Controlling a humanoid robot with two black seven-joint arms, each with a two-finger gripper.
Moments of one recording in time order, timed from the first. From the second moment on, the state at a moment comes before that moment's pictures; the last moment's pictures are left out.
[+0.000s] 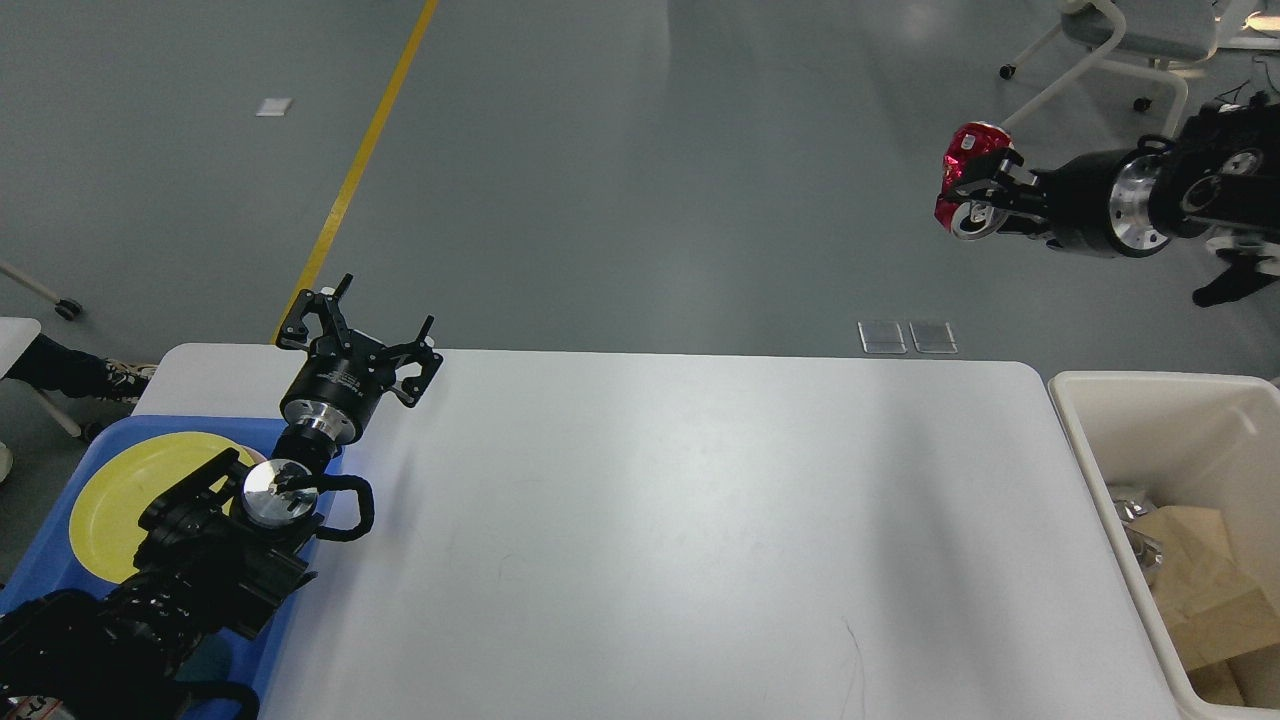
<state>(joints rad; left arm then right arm) -0.74 0.09 -0.87 -0.26 -0.31 -0.58 -0.15 1.82 -0.61 -0.98 1.08 -0.15 0.16 0.11</state>
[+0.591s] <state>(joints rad) -0.74 0.09 -0.87 -0.26 -0.31 -0.58 -0.15 1.16 -0.82 -0.98 0.71 -0.14 0.12 0.12</state>
